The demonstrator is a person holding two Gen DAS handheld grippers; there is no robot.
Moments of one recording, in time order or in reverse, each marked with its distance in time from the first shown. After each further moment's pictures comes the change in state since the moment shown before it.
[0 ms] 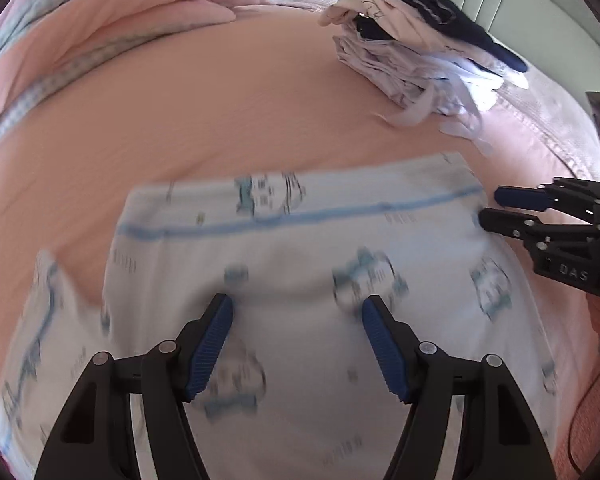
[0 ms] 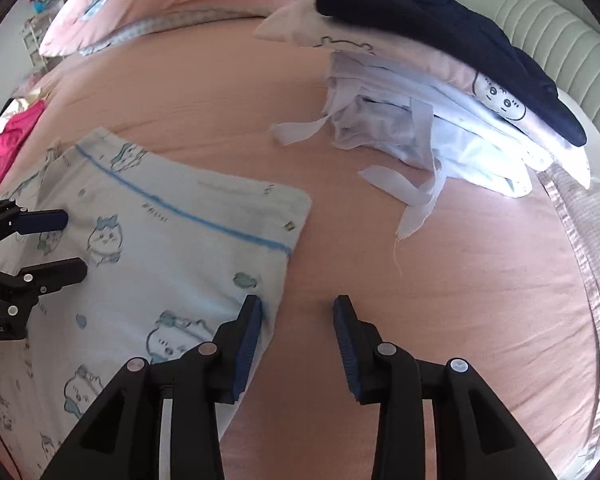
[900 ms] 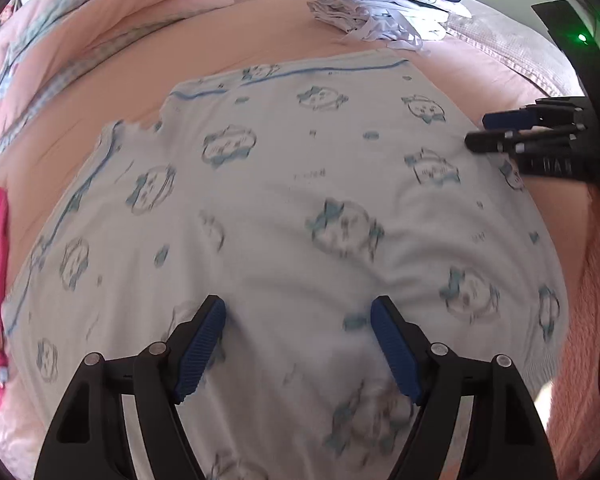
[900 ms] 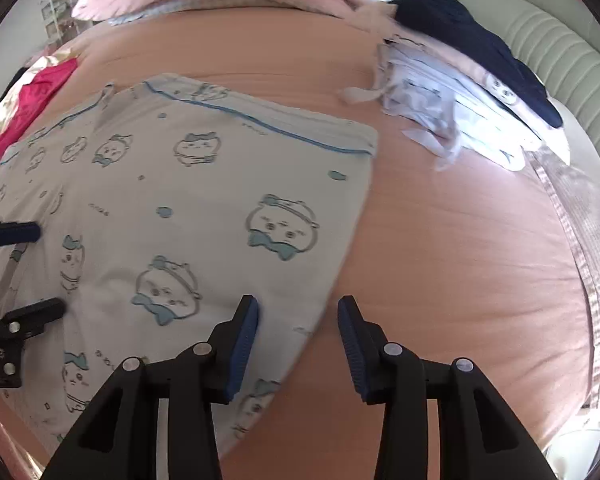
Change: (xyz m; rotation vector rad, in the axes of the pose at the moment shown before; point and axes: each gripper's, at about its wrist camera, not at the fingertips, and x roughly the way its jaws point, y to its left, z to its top) left arm -0.088 -0.027 -0.147 0.044 0.058 0.043; right arm -0.050 0.057 -0.084 -0.054 0.028 -0.013
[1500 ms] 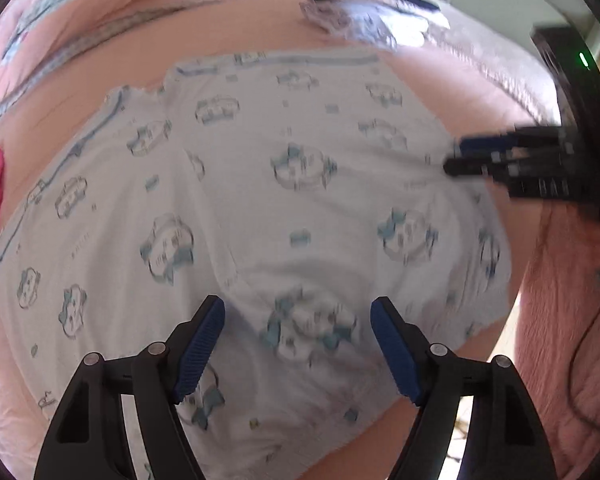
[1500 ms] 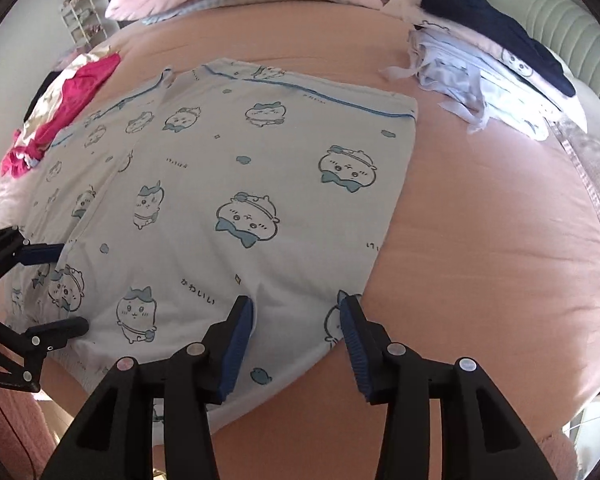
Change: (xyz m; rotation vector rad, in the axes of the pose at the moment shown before) left arm -0.027 -0.007 -0.019 -0.060 -0.038 -0.072; right arm -0.041 0.031 -0.041 -0.013 0.013 0.175
